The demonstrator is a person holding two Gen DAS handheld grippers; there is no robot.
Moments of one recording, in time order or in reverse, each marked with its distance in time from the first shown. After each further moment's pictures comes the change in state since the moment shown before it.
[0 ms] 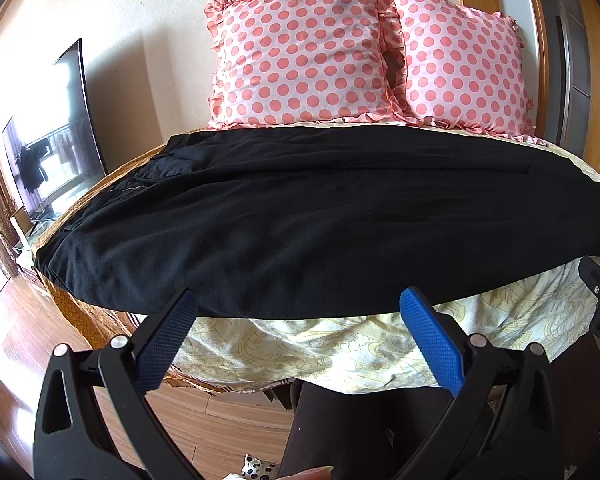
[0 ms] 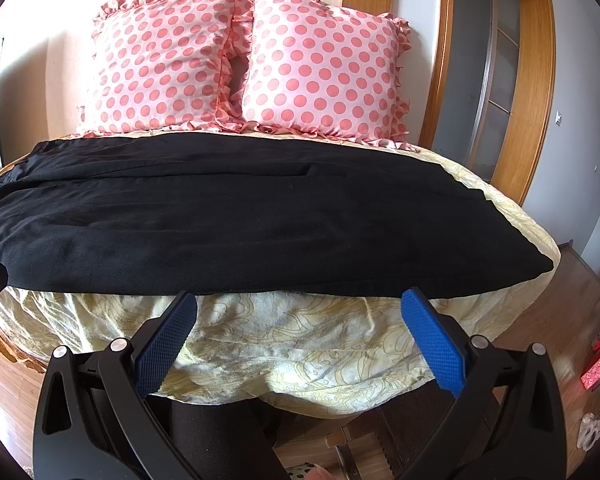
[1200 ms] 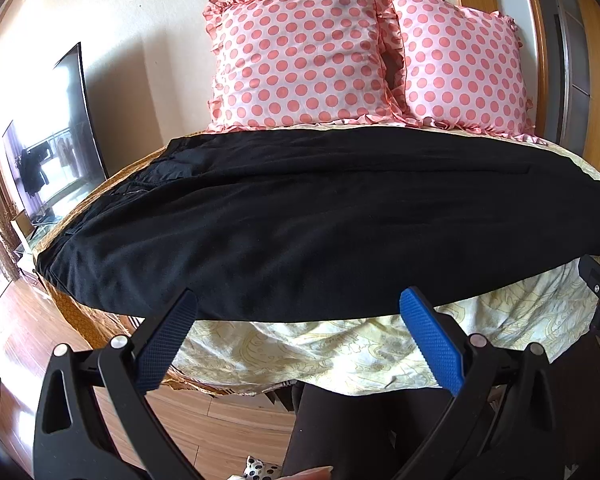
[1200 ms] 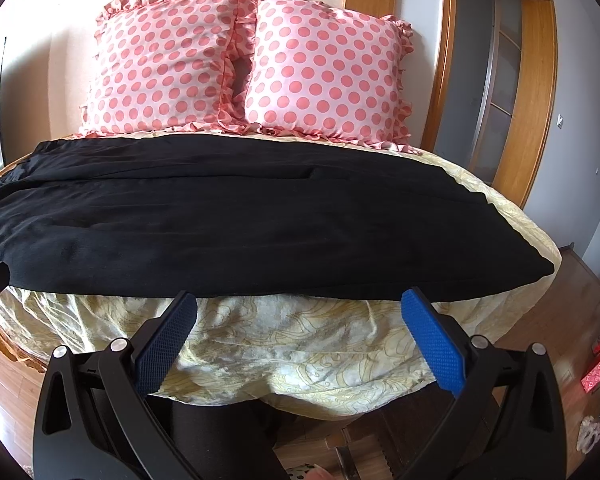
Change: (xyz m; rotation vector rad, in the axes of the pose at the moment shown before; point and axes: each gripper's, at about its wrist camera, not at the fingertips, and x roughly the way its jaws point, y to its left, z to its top) left arm -0.001 -0.001 -0.001 0.003 -0.006 0.004; right arm -0.001 0.002 0.001 -0.002 -0.004 0.001
